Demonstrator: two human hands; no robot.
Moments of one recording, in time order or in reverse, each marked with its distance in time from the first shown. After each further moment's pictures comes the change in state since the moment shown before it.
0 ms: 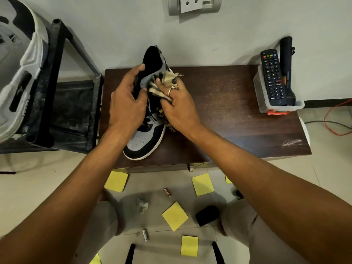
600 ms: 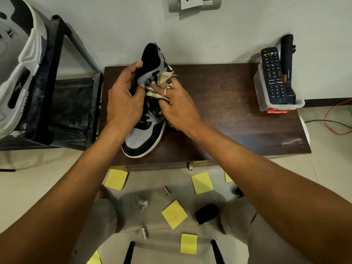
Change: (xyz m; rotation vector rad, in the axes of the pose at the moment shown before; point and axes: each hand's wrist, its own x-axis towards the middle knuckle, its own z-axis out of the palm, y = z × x) left_hand 0.002 0.001 -0.002 -0.053 0.010 -0.023; right_hand 0.002 0.003 -0.001 -0.142 -0.116 -0.035
